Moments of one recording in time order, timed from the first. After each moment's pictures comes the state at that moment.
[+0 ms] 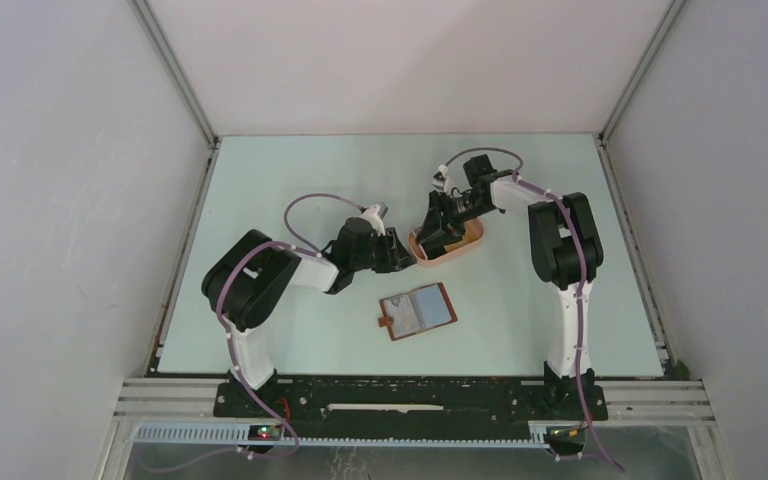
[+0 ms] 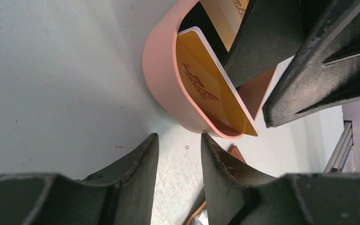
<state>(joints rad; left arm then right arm) -0.60 1.87 0.76 0.58 0.28 -0.68 0.29 2.18 1.56 -0.63 -1.02 0.17</state>
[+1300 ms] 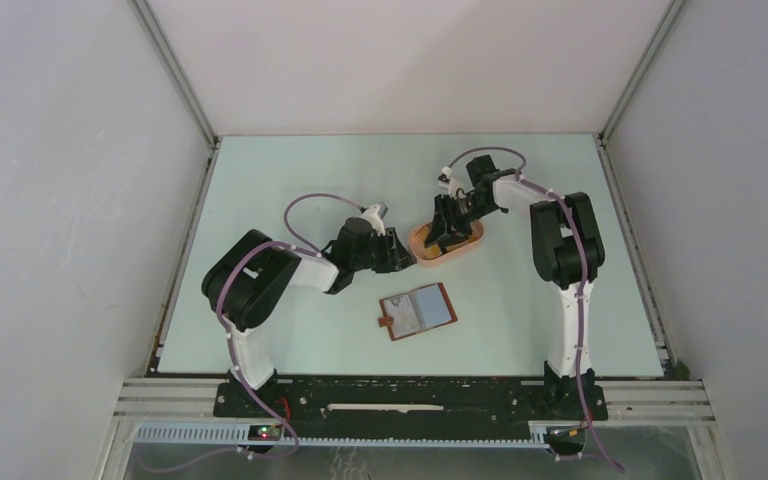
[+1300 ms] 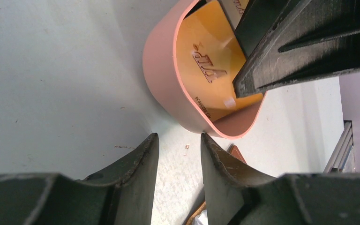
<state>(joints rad) -0.60 1.87 0.76 0.58 0.28 -0.68 0.27 2.18 1.57 -0.67 -0.86 0.11</state>
